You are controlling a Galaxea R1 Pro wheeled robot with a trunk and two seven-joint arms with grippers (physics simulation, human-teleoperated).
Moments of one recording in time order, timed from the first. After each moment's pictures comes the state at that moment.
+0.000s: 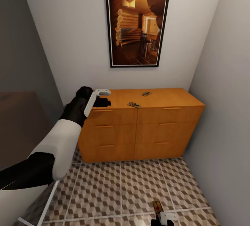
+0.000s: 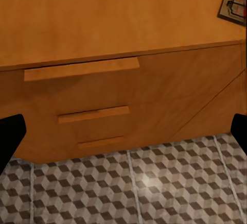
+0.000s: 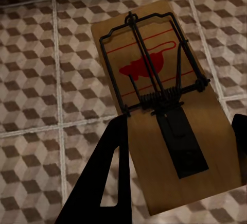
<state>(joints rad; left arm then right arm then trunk) -1.27 -0.15 -0.04 -0.78 0.06 1.01 0.08 -0.42 0.12 0.41 -0.02 -0.47 -0.49 -0.10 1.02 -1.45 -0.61</state>
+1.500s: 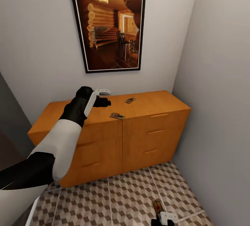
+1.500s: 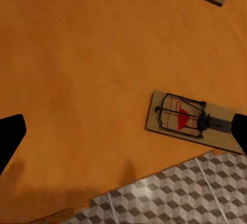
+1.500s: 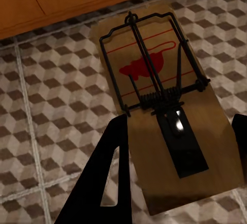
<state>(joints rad) -1.27 -0.15 -0.04 -0.78 0.06 1.01 0.08 -0.42 0.12 0.41 -0.02 -0.46 -0.50 -0.10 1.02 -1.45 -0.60</state>
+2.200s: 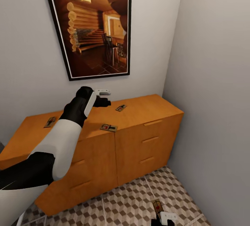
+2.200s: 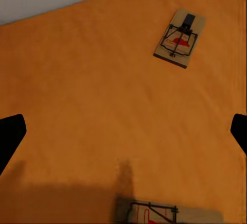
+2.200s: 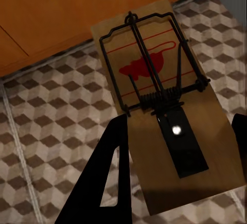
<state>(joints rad) -1.27 -0.15 -0.04 -0.78 0.06 1.01 0.08 -0.42 0.12 0.41 -0.02 -0.46 -0.50 -0.10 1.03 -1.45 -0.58</state>
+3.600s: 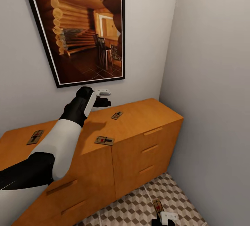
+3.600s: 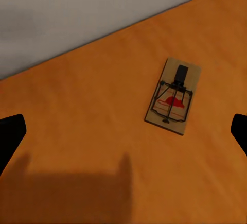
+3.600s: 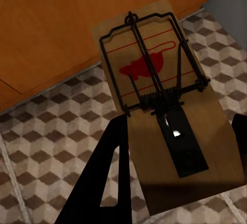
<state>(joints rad) -1.27 -0.15 -0.04 -0.78 0.06 1.02 0.07 -0.42 0.11 0.41 -0.02 -0.46 -0.50 -0.10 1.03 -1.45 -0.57</state>
